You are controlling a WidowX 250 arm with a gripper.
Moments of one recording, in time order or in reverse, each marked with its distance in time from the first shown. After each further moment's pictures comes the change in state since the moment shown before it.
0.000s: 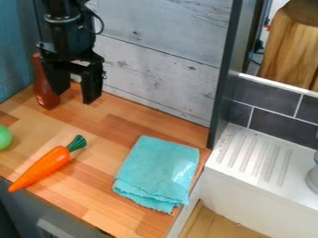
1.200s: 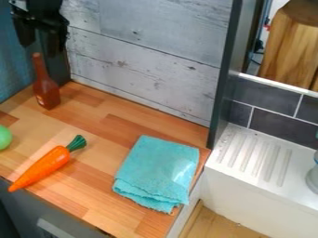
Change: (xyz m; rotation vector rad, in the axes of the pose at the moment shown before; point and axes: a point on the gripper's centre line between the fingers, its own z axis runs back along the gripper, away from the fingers) arm 0.055 0.116 0.016 0.222 -0.015 0.087
